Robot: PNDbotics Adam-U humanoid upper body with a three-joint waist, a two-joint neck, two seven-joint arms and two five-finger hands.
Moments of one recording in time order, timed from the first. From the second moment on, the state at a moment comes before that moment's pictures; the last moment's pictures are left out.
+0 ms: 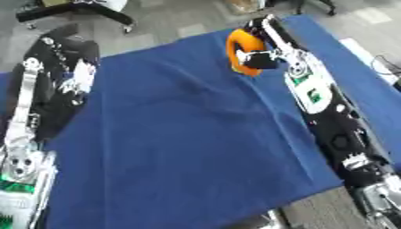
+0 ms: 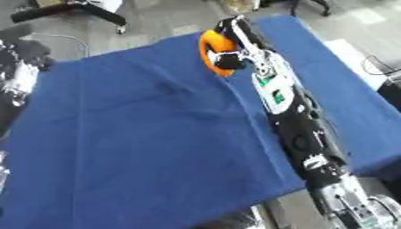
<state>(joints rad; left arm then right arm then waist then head) -0.36 0.11 -0.28 -1.86 -0.25 0.19 0.18 -0.70 -0.27 0.03 -1.37 0.59 -0.04 0.03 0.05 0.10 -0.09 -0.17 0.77</state>
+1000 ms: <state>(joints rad) -0.44 -0.05 -0.47 -1.63 -0.61 0.01 0.32 -0.67 -0.17 0.16 -1.59 0.16 0.00 -0.02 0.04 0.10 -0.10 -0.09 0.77</state>
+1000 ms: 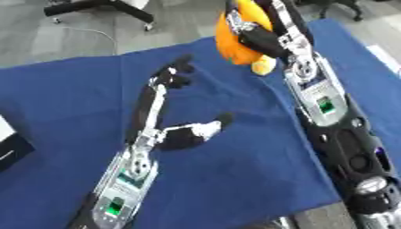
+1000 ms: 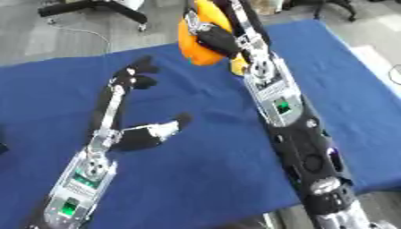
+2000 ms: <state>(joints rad) -0.51 -0.15 -0.48 -1.49 -0.68 -0.04 0.57 -0.63 -0.13 0.24 -1.63 -0.08 0.08 -0.01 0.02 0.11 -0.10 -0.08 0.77</state>
